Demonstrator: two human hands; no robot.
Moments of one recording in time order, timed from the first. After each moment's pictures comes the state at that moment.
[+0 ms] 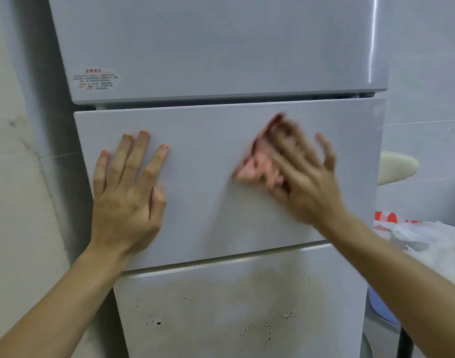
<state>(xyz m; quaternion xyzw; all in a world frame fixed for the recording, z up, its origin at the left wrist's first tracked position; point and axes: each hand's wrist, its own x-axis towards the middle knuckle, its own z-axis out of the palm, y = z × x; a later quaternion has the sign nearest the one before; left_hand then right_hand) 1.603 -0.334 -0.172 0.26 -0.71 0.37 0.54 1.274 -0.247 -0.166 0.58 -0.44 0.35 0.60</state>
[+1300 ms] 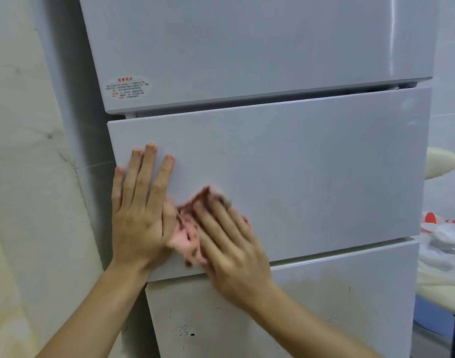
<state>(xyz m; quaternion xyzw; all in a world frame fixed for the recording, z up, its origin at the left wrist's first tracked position) 1.627 -0.352 -0.182 0.26 -0.71 0.37 0.54 1.456 -0.289 -0.254 0.66 -0.38 0.45 0.47</state>
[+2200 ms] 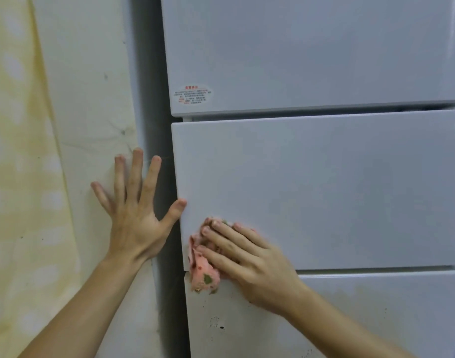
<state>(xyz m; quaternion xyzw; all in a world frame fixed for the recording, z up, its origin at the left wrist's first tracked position) 1.707 -0.364 -0.184 0.41 -0.70 0.27 0.52 1.457 -0.292 -0.255 0.78 -0.31 0.25 0.48</state>
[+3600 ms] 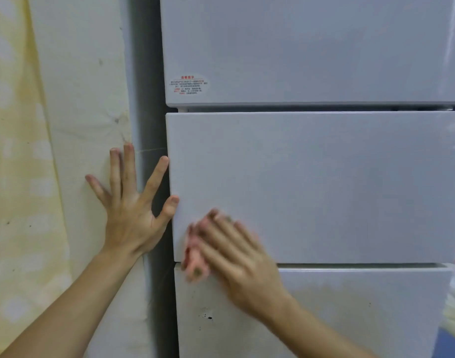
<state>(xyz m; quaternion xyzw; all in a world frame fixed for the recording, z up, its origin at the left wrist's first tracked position) 1.700 -0.370 -0.195 0.41 -0.69 0.31 0.51 1.466 -0.287 -0.272 0.75 -0.34 0.36 0.44</state>
